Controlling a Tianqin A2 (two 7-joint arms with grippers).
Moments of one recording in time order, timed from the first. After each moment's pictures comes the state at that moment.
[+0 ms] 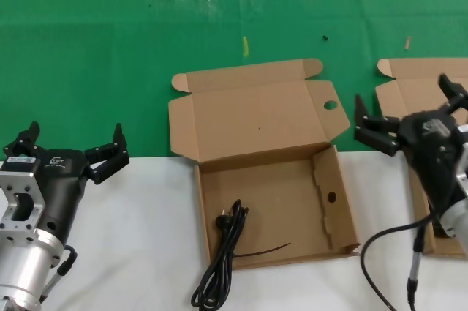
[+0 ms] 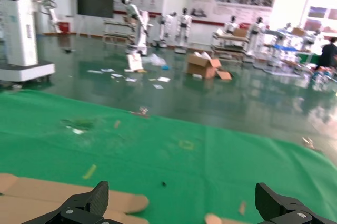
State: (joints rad) left arm 0.00 -0.30 1.60 -1.60 -1.80 0.00 0.00; right arm 0.08 0.41 -1.79 1.67 1.96 0.07 -0.16
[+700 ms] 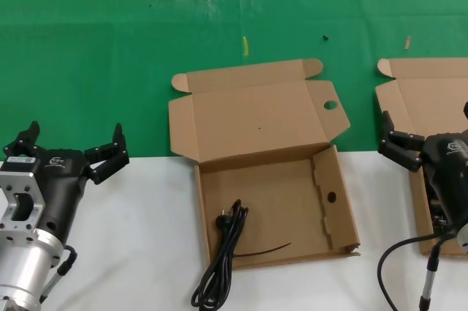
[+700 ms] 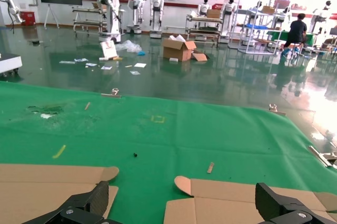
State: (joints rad) left arm 0.00 -0.30 1.60 -1.60 -1.80 0.00 0.00; right arm 0.02 0.32 -1.64 1.61 1.83 0.01 -0.03
